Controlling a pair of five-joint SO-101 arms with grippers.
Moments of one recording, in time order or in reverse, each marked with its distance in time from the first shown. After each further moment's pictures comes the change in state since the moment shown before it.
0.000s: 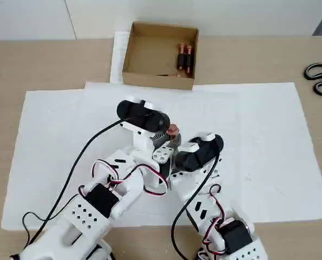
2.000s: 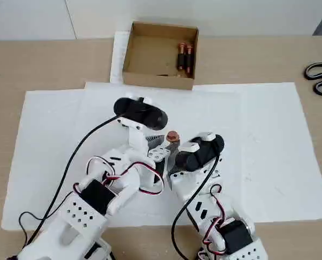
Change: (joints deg) left arm -0.7 -0.1 -6.9 15.6 -0.3; right arm 0.1 0.0 0.0 0.0 0.1
